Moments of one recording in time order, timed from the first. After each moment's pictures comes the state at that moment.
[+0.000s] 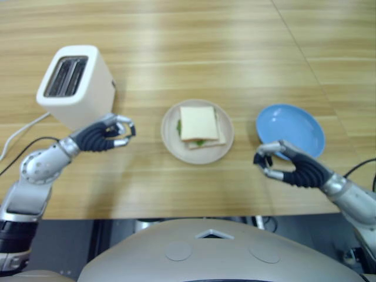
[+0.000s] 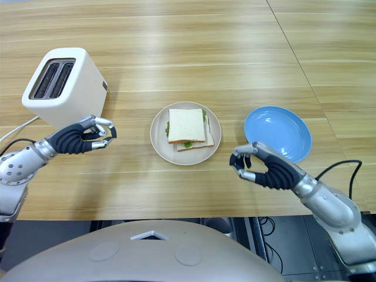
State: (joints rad) left arm 0.27 0.83 0.07 -0.31 -0.05 -0.29 -0.63; right arm 0.70 -0.88 -0.15 -0.51 0.24 -0.52 0.49
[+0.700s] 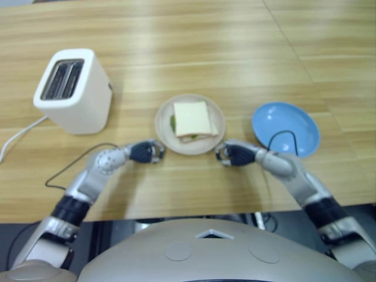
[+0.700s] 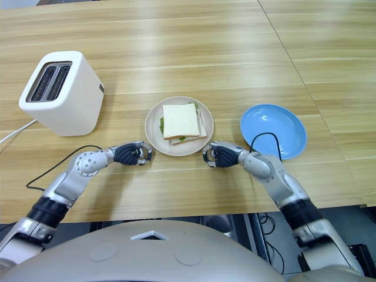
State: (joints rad) left arm -0.06 0.57 -0.34 0.12 0.37 -0.11 -0.58; right arm -0.10 -0.62 0.37 0.25 -0.50 -0.40 0.42
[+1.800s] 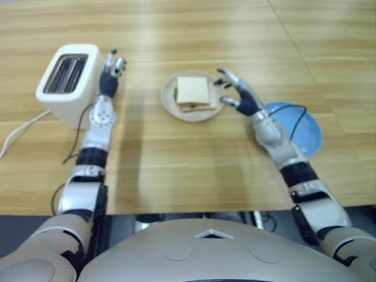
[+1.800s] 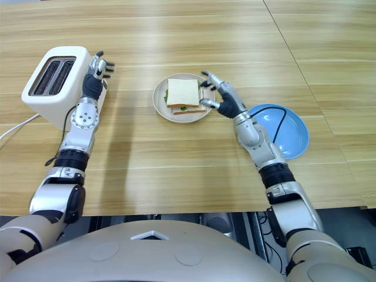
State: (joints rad) left arm -0.47 0.27 0.05 0.60 0.14 -0.33 0.13; right arm -0.31 -0.37 0.17 0.46 -0.23 -0.59 -0.05
